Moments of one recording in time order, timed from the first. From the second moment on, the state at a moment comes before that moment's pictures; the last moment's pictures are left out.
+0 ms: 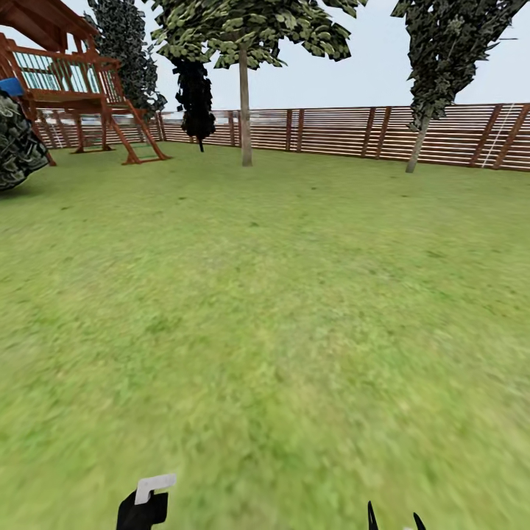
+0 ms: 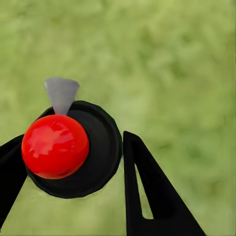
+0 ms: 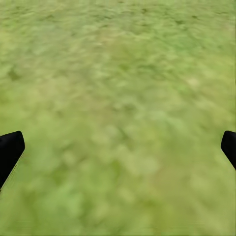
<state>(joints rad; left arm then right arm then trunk) -0.39 -0.03 0.42 -0.27 -0.35 -0.26 0.13 -0.29 -0.04 0.34 -0.02 -0.52 -1.05 -0.01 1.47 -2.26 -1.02</state>
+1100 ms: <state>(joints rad) -0.39 -0.03 0.42 -0.27 -0.35 -0.26 0.13 -0.29 -0.03 0.33 -0.02 -0.53 -1.05 -0.01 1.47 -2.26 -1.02</state>
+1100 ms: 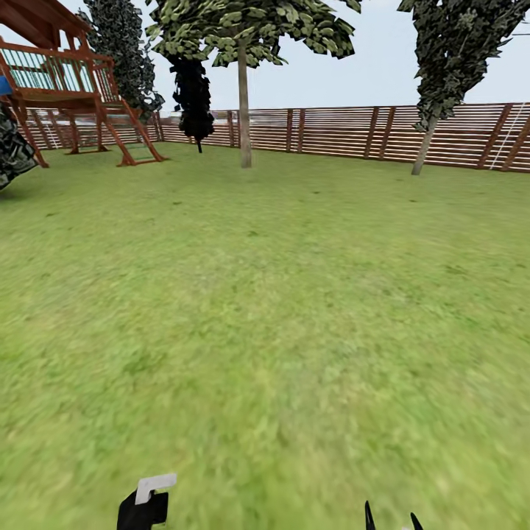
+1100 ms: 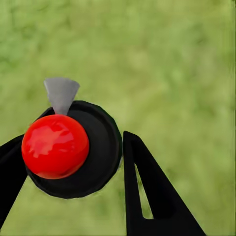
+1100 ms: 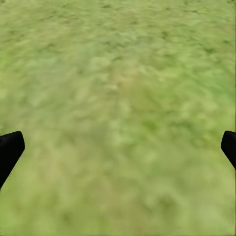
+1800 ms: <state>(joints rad) -0.39 -0.03 0.42 -0.27 -0.35 -0.26 0.13 -0.29 -0.03 0.33 -0.02 -0.53 -1.05 -0.01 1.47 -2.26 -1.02</state>
